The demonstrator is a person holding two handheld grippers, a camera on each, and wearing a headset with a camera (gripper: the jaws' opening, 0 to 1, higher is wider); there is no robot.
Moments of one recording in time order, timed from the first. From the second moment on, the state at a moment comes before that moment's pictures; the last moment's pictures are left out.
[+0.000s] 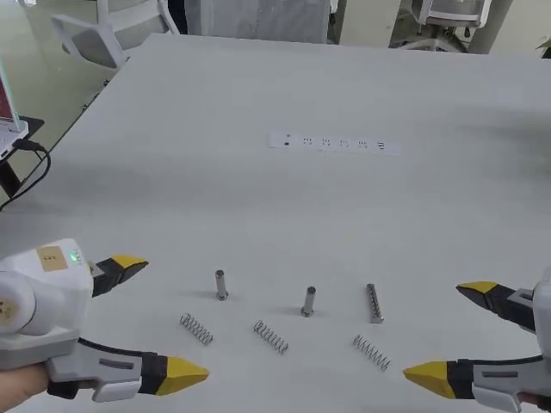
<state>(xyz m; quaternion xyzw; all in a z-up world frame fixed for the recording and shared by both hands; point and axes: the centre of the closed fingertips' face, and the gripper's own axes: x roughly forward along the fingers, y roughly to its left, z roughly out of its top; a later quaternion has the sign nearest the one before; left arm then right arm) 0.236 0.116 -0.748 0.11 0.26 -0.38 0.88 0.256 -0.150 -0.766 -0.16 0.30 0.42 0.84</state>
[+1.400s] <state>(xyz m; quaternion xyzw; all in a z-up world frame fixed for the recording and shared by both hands) 0.231 0.112 -0.756 0.09 0.27 -0.39 0.88 0.243 -0.154 -0.778 -0.16 0.33 0.43 0.83</state>
